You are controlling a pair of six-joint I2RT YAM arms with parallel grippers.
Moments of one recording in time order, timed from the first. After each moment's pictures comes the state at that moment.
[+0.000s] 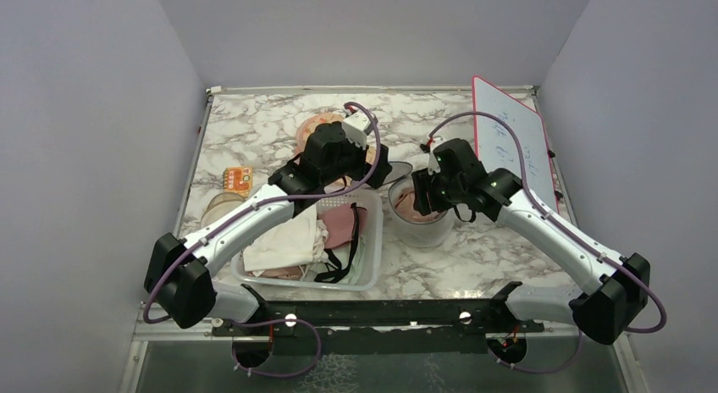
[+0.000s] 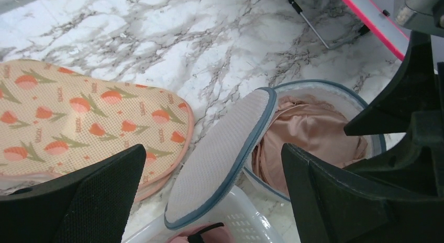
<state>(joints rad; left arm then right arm) -0.70 1.37 1.10 -0.10 0.08 -0.17 0.65 1.22 1.08 -0.76 0.02 0.25</state>
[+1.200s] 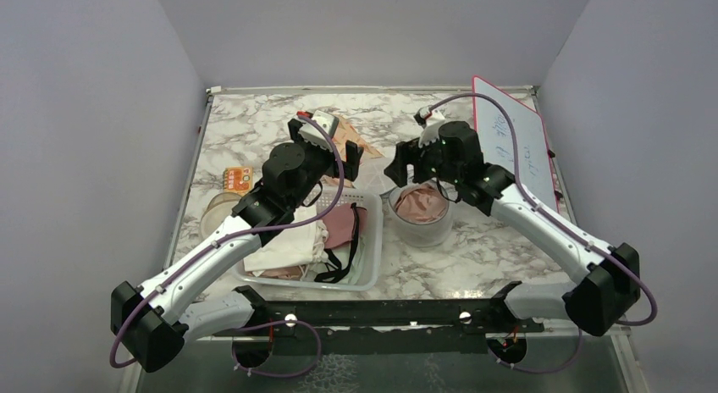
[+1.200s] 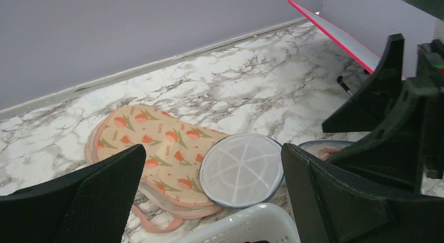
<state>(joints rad) -0.70 1.06 0.93 0.06 -0.19 -0.07 0.60 1.32 1.08 -0.20 -0.13 0.24</state>
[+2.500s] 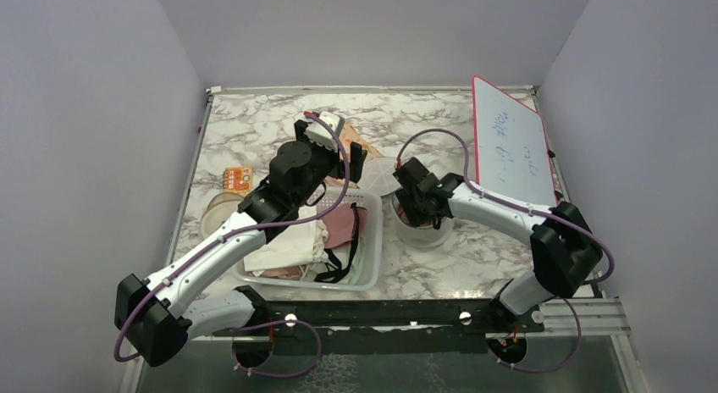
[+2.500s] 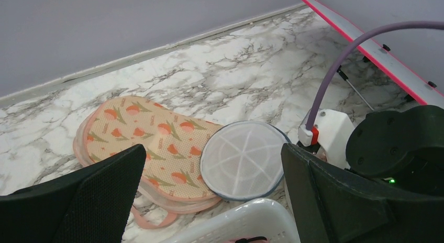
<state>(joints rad) -0.70 1.10 0.93 0.05 -0.17 -0.09 0.73 1.55 1.03 -0.65 0.31 0.20</state>
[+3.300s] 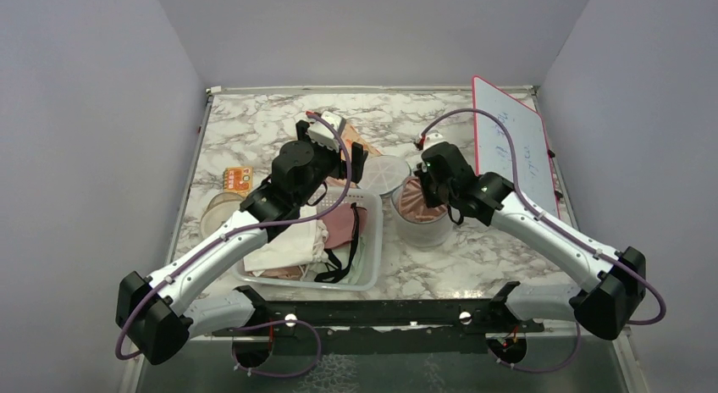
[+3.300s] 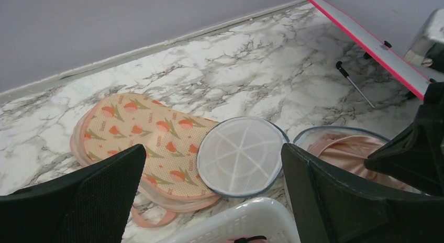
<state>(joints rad) -0.70 1.11 0.93 0.05 -0.17 -0.09 0.74 1.25 1.07 -0.65 0.30 0.22</state>
